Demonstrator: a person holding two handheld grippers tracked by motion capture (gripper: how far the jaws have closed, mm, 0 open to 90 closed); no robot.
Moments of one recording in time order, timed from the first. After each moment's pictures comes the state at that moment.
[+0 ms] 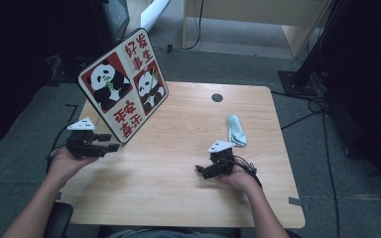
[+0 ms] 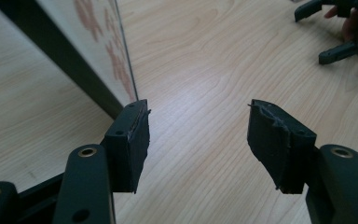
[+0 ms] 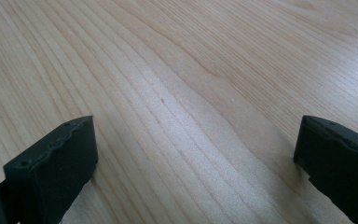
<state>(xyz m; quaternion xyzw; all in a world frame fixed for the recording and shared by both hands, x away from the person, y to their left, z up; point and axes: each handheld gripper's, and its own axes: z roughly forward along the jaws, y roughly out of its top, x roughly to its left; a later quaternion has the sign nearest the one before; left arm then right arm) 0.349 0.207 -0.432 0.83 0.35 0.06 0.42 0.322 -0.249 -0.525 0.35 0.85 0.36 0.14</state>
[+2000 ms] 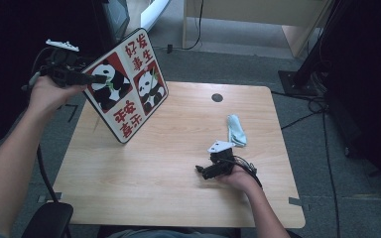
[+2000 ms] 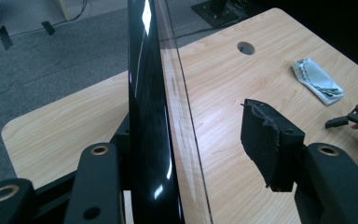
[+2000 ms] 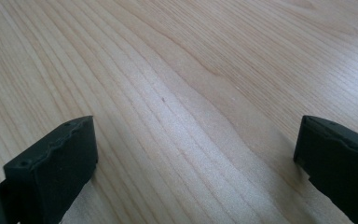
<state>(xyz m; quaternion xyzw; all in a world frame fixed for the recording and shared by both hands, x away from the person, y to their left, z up) 0.459 0.210 -0.272 0.82 0.40 0.11 0.40 0.321 -0.249 -0.525 0.36 0.85 0.36 0.14</state>
